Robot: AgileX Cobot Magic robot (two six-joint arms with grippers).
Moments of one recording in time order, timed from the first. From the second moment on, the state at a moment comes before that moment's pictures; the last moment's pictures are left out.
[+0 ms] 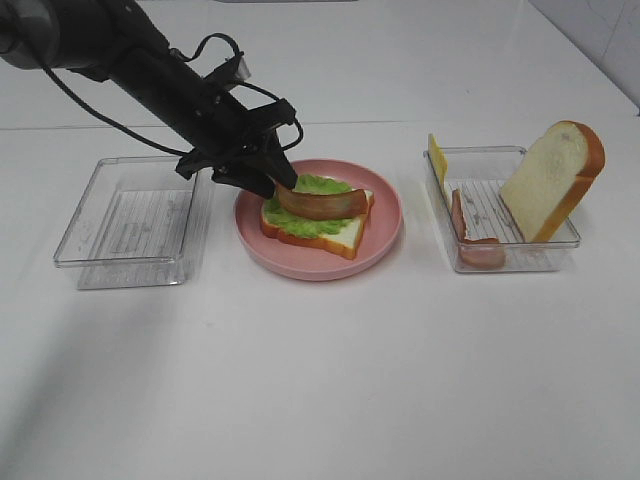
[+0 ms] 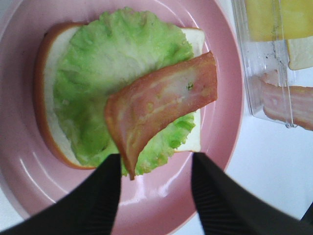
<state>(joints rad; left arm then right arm) -0.28 2.35 -1.86 -0.73 0.96 0.30 0.01 0.00 -0.50 0.16 1.07 -0.15</state>
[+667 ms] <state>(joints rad) -0.28 2.07 -1.86 -0.26 1.01 0.20 0.01 0.00 -0.50 0.16 1.07 -0.15</state>
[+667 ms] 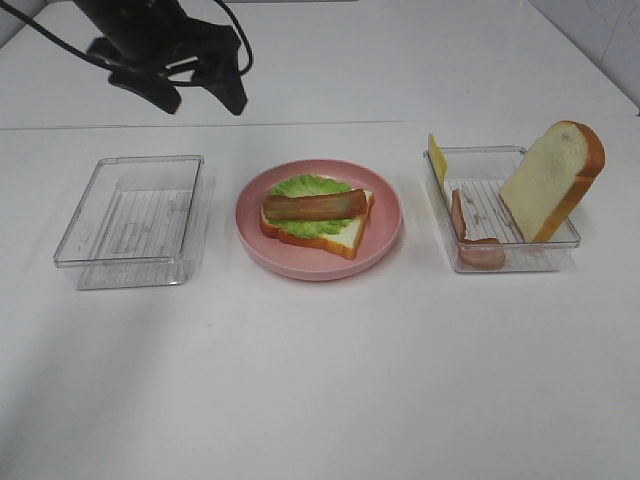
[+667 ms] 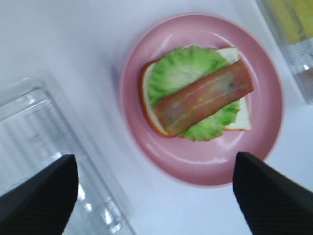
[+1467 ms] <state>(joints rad) -0.28 1.28 -1.36 0.00 1.21 0.07 0.01 0.00 -0.50 0.16 1.07 -0.15</state>
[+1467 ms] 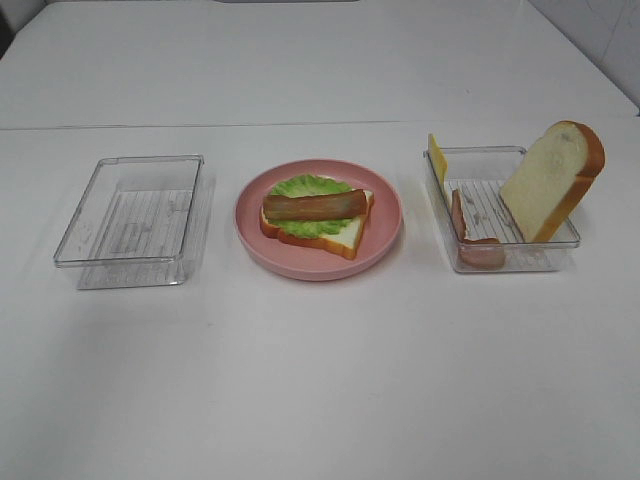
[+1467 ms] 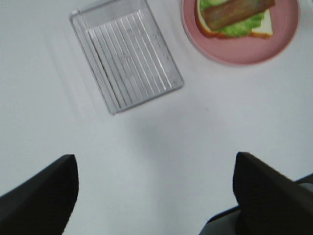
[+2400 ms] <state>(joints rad) -0.28 0.02 -0.58 0.00 1.11 0.07 0.01 0.14 -0.55 0.16 1.01 -0.14</state>
